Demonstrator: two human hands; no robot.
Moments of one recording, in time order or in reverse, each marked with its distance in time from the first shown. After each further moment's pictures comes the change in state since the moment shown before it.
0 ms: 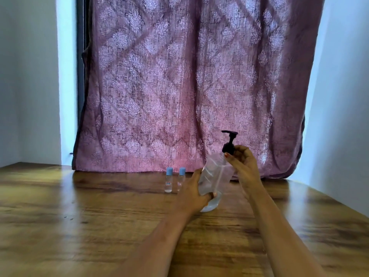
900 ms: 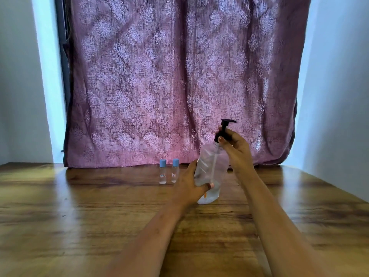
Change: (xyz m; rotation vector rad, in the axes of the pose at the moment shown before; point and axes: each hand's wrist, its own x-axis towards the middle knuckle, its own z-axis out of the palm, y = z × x) left_hand -0.006 0.009 0.006 -0.053 -0.023 0.009; right_hand 0.000 -0.015 0.005 -0.078 0.010 -0.071
